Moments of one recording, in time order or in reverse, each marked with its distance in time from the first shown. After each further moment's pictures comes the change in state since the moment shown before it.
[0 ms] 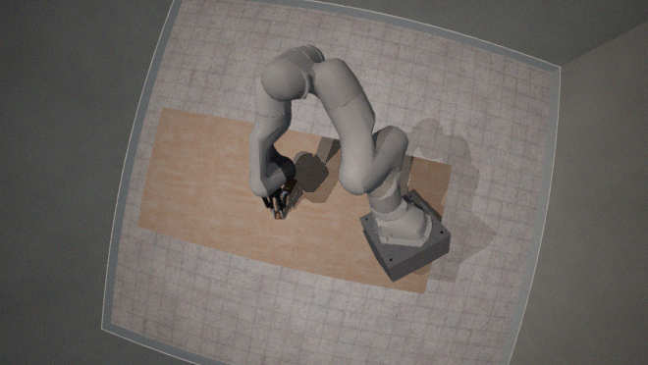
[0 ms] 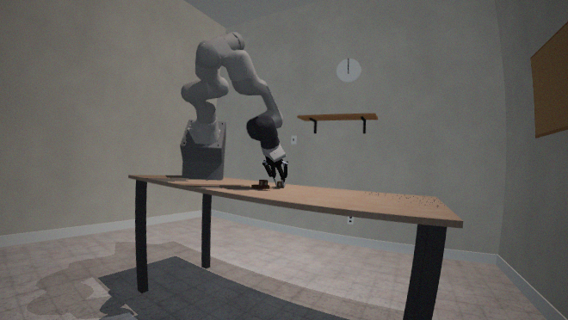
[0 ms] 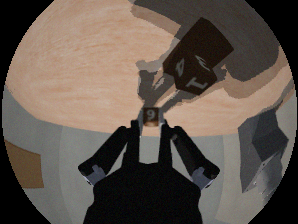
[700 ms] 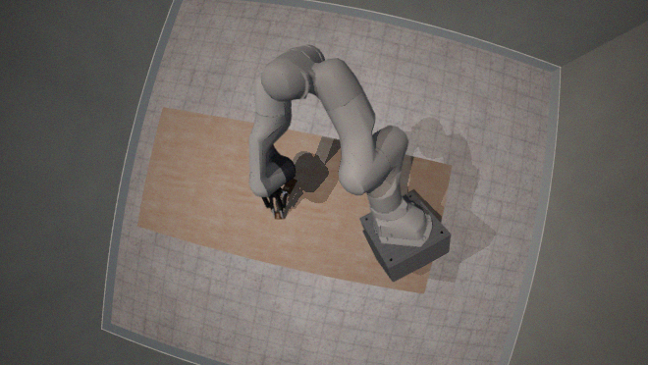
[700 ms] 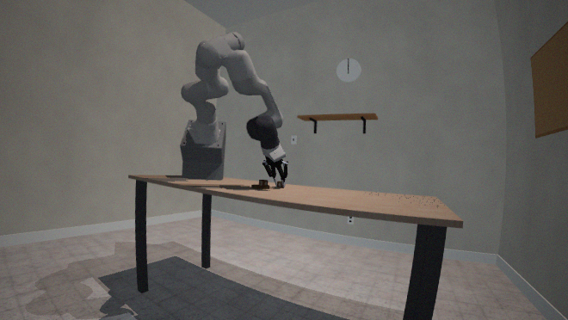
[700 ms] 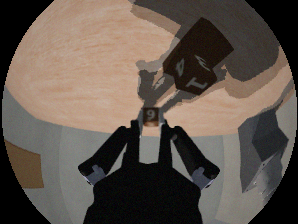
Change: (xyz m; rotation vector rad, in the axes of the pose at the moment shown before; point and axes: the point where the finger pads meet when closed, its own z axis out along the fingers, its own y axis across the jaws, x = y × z) arm 0.000 0.000 0.000 0.000 0.000 0.000
